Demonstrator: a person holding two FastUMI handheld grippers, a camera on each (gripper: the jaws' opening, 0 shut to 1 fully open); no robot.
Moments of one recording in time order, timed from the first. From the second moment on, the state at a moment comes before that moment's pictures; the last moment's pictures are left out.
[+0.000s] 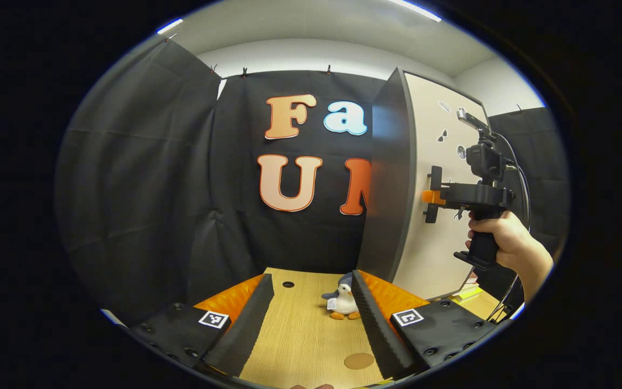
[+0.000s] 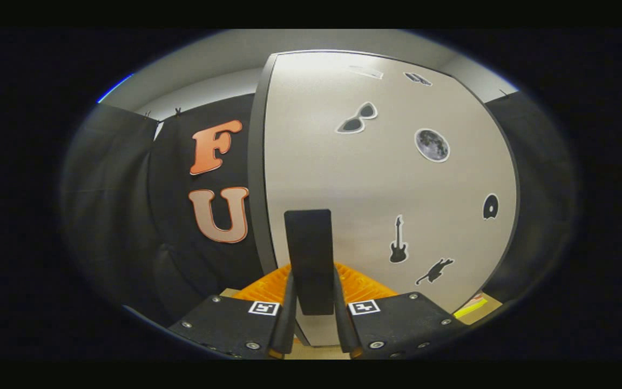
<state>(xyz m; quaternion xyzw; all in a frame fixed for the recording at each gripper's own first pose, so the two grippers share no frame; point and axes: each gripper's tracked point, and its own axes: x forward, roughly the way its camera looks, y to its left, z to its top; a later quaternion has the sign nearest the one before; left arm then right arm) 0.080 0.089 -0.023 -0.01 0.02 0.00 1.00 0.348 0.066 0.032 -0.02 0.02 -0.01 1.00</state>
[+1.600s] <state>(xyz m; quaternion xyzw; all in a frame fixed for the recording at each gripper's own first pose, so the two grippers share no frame) -0.006 -0.041 -0.010 0.00 0.02 -0.04 1.00 0.231 -0.003 0.039 0.00 0.00 -0.05 1.00</state>
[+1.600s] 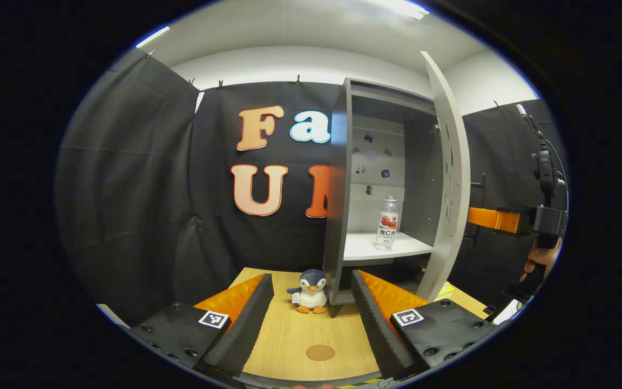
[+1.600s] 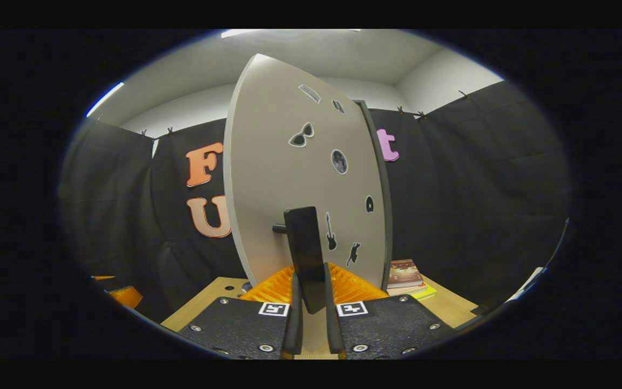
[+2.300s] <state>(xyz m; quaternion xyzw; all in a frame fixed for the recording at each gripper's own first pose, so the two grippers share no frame) -0.022 -0.112 -0.010 -0.01 0.02 -0.06 1.00 0.201 -0.062 0.044 0.00 -0.01 -0.08 1.00</state>
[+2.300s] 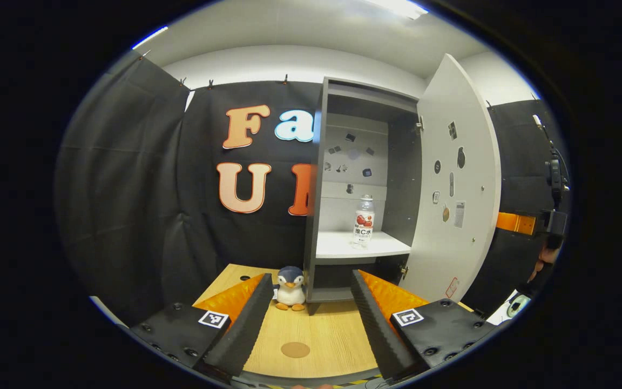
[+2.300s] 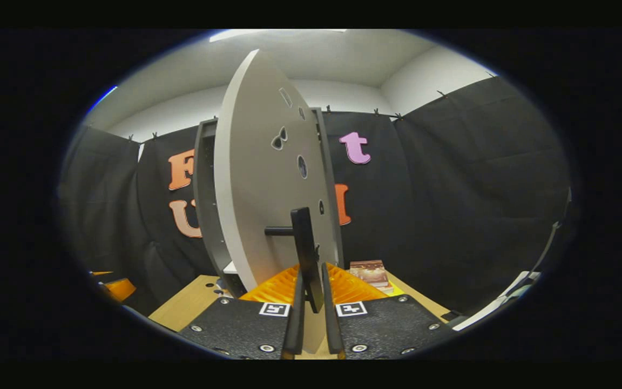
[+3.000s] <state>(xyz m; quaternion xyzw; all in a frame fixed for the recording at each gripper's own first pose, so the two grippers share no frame) -0.039 -0.179 -0.002 0.01 0.01 -0.07 1.00 0.199 -0.087 0.044 0.04 0.00 -0.03 1.00</state>
